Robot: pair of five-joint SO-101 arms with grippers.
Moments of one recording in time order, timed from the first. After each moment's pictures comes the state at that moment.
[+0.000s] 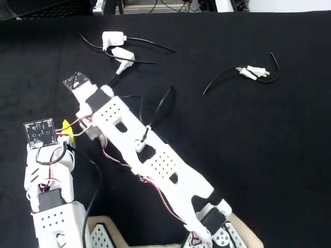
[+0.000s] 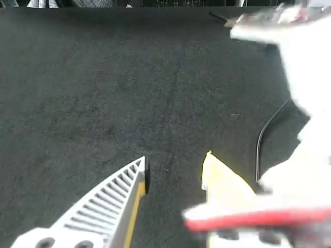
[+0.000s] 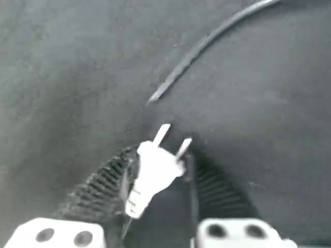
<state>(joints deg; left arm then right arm) -23.2 -90.8 96.0 26.7 -8.0 -44.6 72.7 -82.7 98.7 -7.9</state>
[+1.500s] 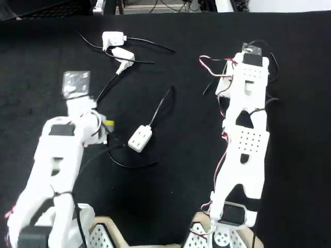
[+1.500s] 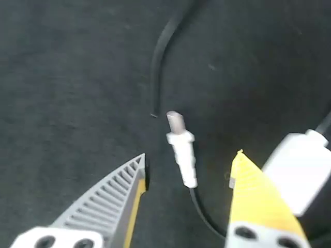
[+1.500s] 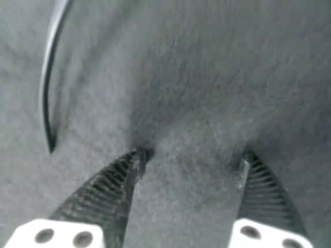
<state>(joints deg) -2.8 -29.7 49.8 49.3 0.8 11.4 63.3 -59.6 93.7 -11.9</state>
